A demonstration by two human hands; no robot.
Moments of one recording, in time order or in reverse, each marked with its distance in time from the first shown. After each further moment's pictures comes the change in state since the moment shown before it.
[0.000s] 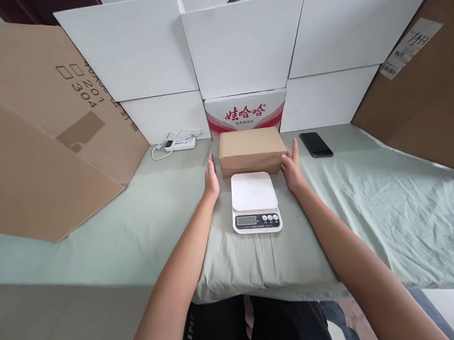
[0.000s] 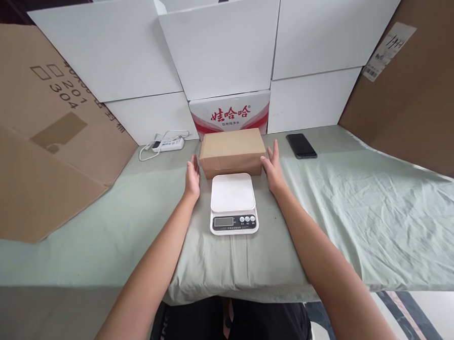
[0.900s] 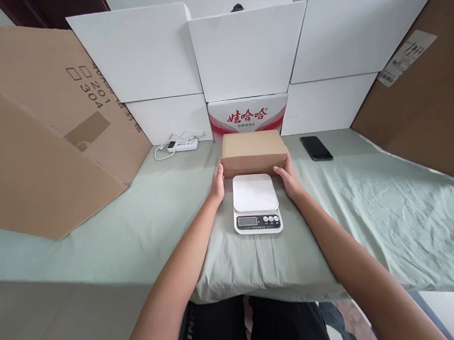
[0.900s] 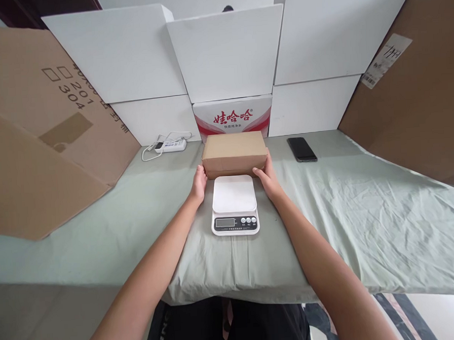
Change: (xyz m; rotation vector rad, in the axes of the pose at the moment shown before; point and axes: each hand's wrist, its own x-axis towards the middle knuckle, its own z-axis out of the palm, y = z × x) left_hand -0.016 0.001 0.011 -0.138 -0.148 0.016; right_hand -0.028 -0.038 0.019 0.007 -0.064 -0.006
